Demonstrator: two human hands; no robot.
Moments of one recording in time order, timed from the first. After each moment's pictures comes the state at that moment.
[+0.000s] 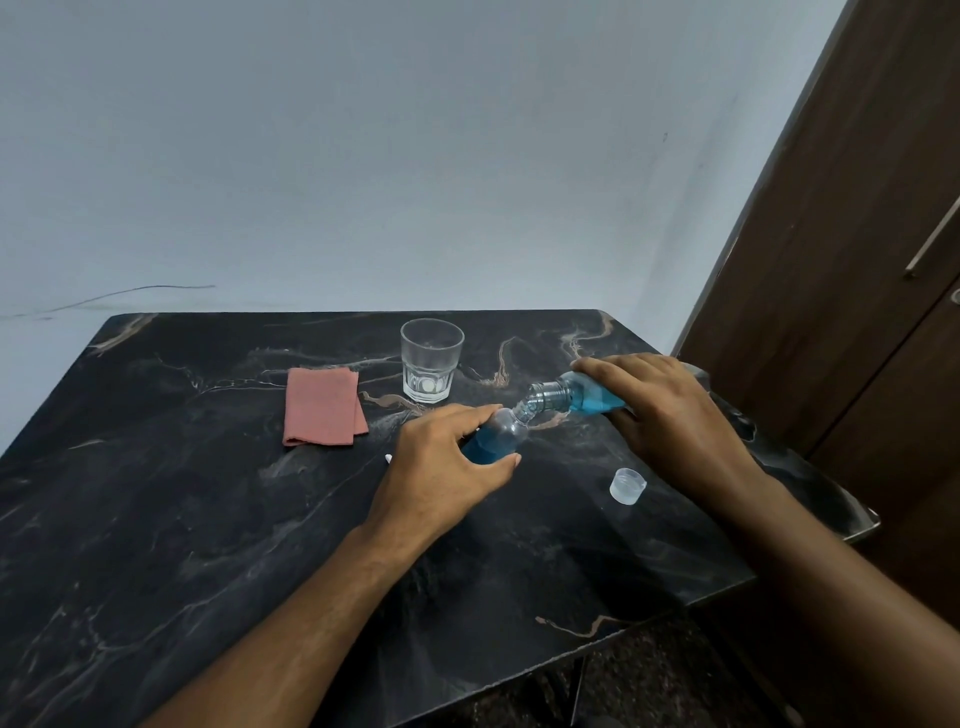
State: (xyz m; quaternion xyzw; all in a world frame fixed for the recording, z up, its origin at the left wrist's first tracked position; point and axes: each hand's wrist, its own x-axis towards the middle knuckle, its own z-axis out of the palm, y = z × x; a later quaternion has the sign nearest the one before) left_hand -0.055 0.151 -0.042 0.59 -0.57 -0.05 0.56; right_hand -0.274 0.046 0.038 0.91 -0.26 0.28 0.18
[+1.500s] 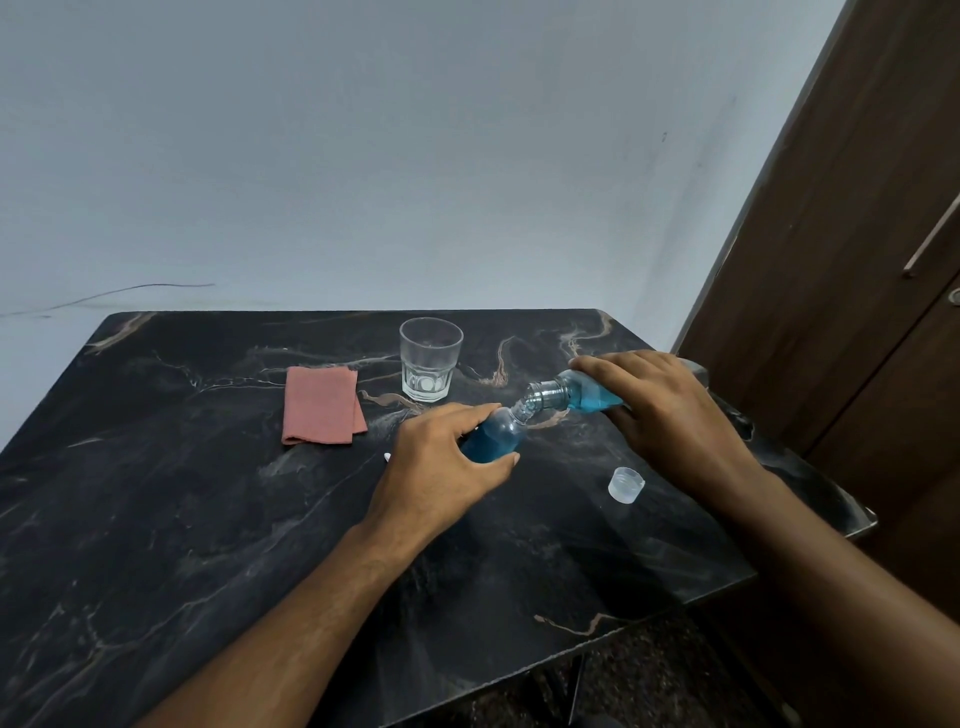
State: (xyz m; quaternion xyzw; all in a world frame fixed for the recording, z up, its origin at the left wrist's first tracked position) left_hand -0.055 0.153 -0.040 0.60 -0.58 -0.06 0.56; right_hand -0.273 0.048 0.041 0.91 -0.25 0.27 0.20
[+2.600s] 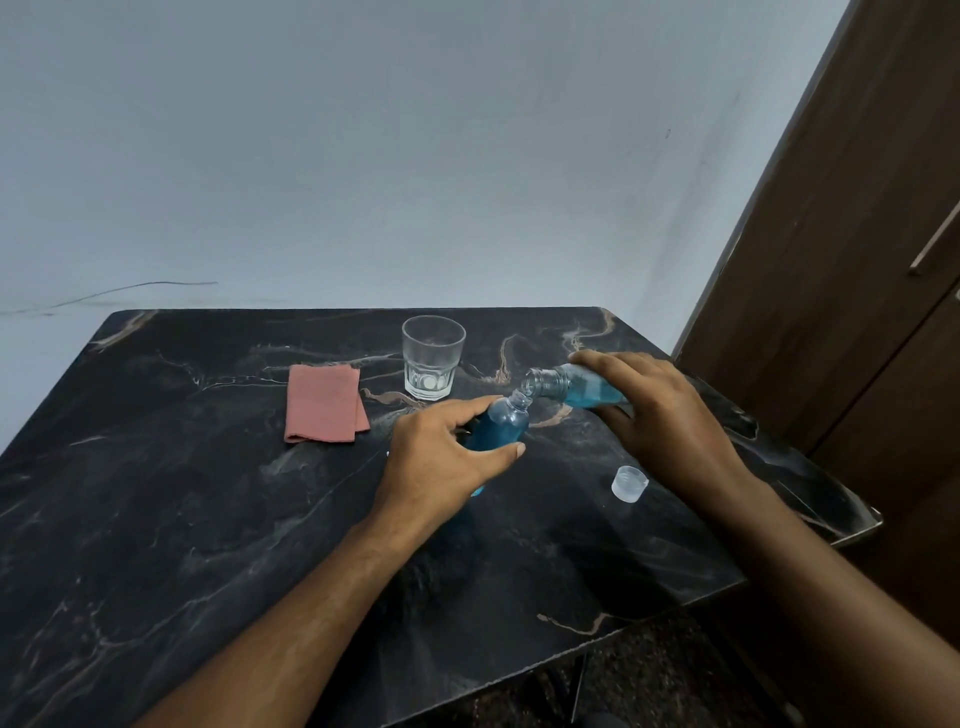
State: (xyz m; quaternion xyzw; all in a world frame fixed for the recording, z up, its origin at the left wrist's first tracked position) left_hand -0.054 0.148 -0.042 0.57 -0.53 -0.14 0.62; right_hand -0.265 0.051 0.033 0.90 -0.28 0.31 0.09
